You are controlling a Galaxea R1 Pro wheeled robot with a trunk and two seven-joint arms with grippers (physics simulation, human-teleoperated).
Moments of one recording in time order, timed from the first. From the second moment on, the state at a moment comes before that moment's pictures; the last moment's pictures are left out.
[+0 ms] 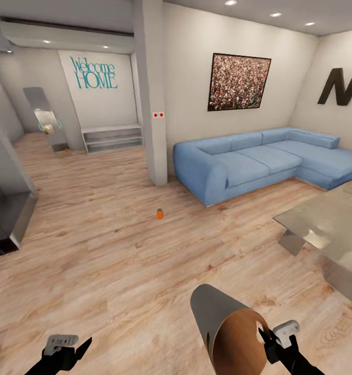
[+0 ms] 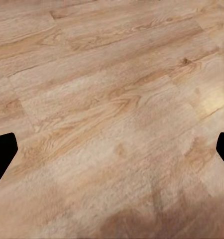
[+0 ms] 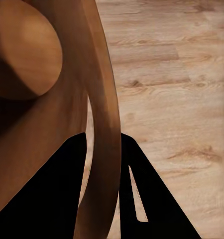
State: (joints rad) left arm -0.08 0.22 0.23 -0.91 0.14 0.01 -0.54; right arm -0.09 -0.25 0.01 -0.94 0.00 -0.17 0.29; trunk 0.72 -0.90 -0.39
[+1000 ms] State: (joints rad) left arm -0.08 0.22 0.23 -0.91 0.14 0.01 -0.54; right arm -0.09 -0.25 0.00 -0.94 0.00 -0.17 0.29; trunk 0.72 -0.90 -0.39
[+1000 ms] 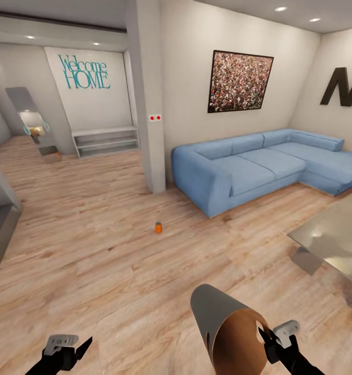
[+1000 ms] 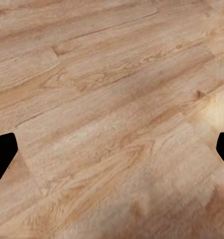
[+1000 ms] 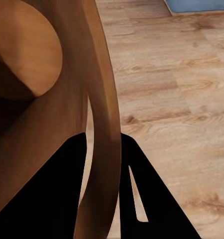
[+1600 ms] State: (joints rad) left arm -0.08 0.22 0.23 -0.91 0.14 0.01 -0.54; right arm -0.09 -0.25 0.01 -0.94 0.00 -0.17 0.29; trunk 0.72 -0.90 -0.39
